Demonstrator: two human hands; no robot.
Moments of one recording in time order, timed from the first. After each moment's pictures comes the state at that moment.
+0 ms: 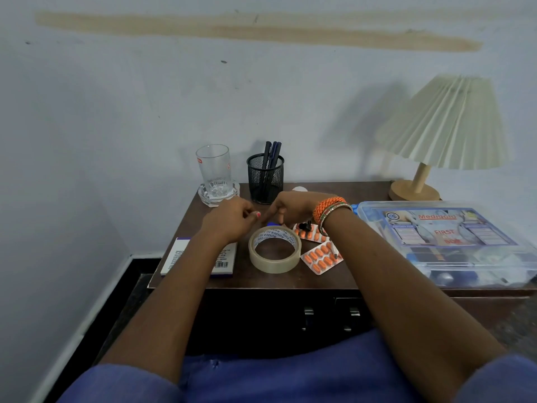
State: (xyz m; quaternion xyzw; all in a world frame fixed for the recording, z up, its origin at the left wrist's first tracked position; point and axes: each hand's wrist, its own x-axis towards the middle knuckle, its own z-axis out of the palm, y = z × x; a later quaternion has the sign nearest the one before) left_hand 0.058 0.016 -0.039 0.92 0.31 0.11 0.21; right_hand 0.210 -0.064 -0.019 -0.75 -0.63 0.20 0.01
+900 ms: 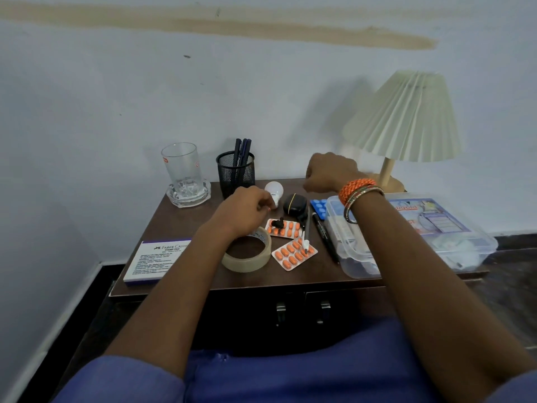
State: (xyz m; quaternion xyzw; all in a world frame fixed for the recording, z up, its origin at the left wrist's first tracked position) left_hand 0.107 -0.030 -0.026 0.95 0.18 0.13 0.21; right_hand 0.253 -0.142 0.028 -0.92 -0.39 -0.02 0.07
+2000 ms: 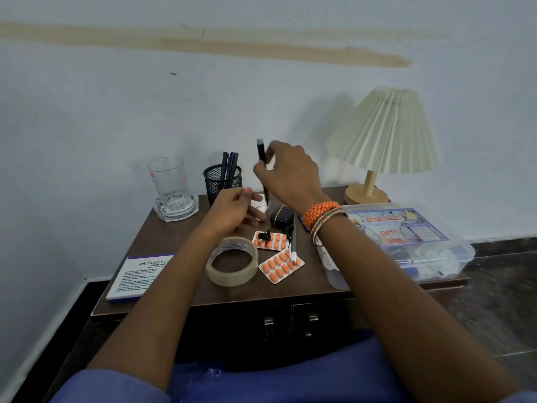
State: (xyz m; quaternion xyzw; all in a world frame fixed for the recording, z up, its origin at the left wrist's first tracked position) left_hand 0.114 -0.042 -0.008 0.76 0.26 0.21 0.55; right_hand 0.209 -0.127 0.039 -0.82 -0.42 -0.16 0.35
